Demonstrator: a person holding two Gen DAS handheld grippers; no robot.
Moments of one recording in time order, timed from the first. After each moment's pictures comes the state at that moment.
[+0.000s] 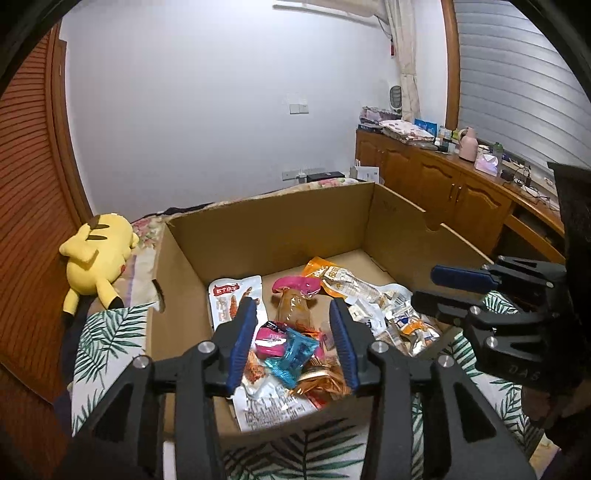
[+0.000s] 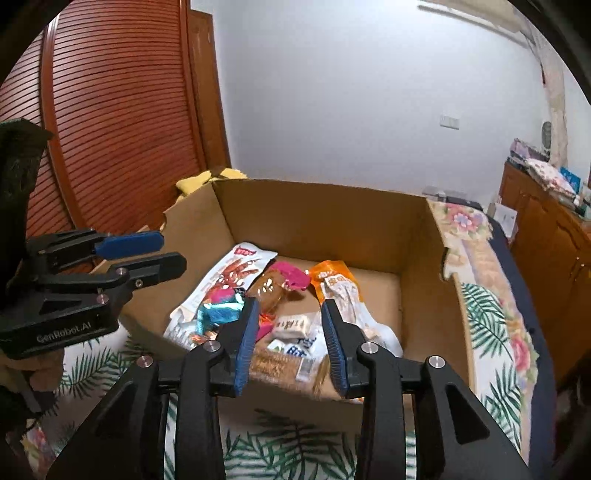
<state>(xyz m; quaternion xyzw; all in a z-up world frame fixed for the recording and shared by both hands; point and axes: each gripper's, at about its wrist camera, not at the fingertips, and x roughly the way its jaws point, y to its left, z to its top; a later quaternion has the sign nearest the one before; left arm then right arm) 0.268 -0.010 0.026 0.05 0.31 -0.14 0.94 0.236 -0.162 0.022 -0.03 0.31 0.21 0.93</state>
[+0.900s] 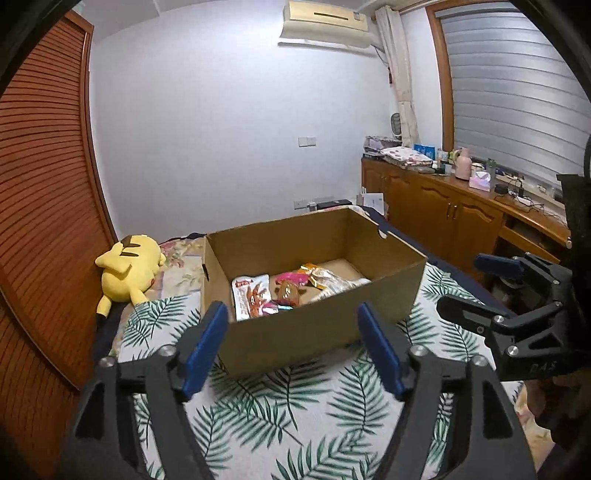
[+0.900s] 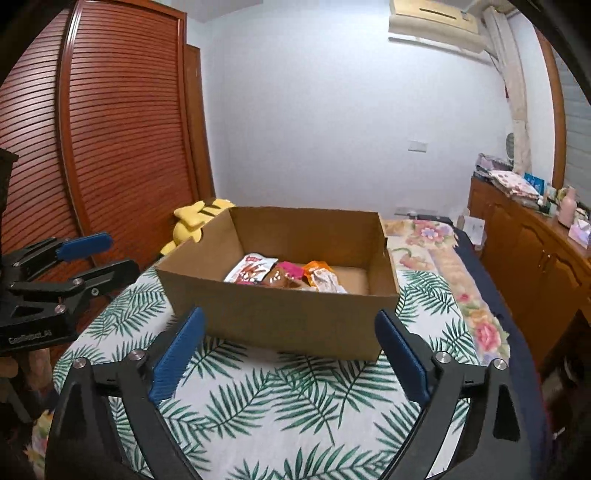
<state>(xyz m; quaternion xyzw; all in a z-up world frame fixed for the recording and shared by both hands) 0.126 -0.003 0.072 0.06 0.25 -0.11 0.96 0.109 -0.185 0.066 -0.01 0.26 0.17 0.95</state>
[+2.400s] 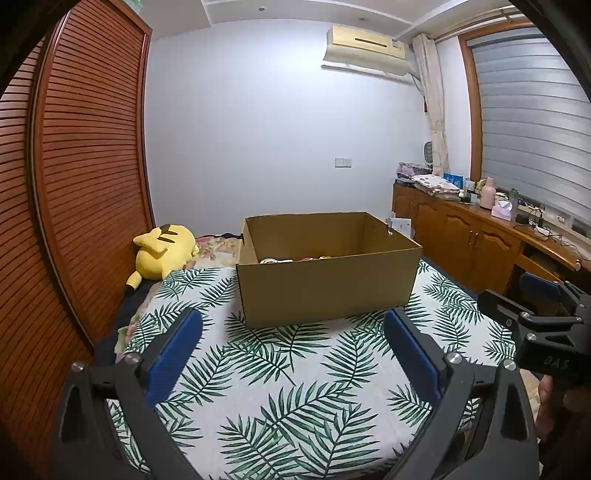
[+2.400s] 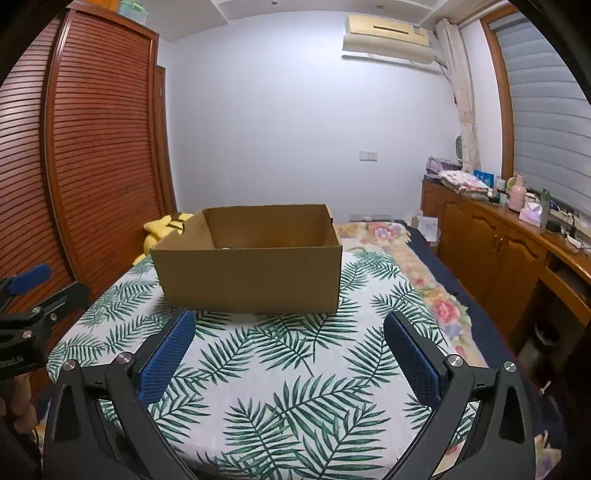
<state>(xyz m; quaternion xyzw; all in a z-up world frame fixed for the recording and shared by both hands) 0.022 -0.003 0.040 0.01 0.20 -0.04 0.98 0.004 -0.199 0.056 0.01 0.22 0.07 0.97</state>
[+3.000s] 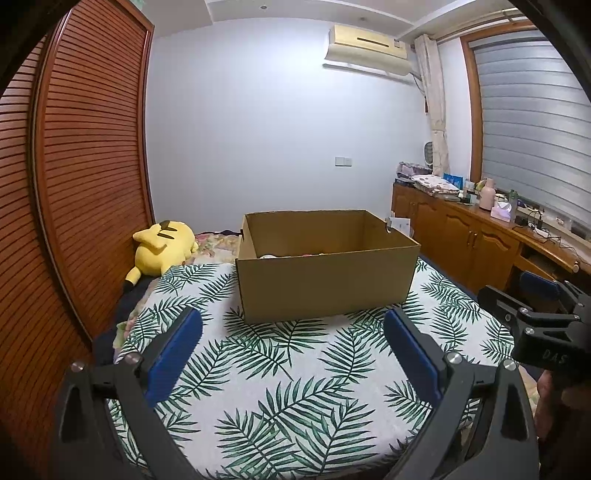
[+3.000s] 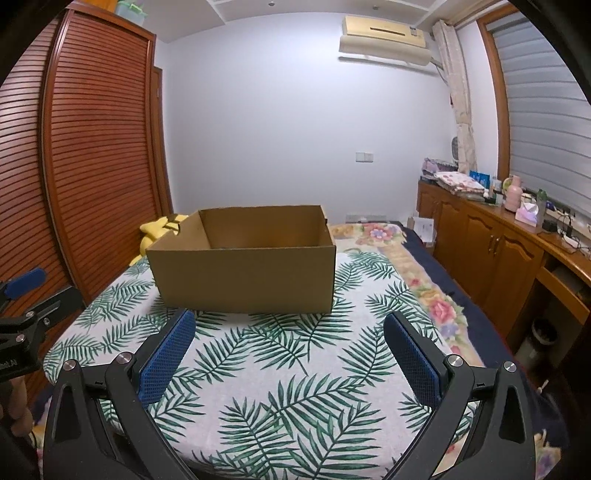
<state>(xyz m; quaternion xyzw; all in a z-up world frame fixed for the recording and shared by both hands) 0.018 -0.001 0.037 0.00 0.20 -0.04 0.98 0.003 -0.203 0.056 0.01 0.22 0.07 0.97</state>
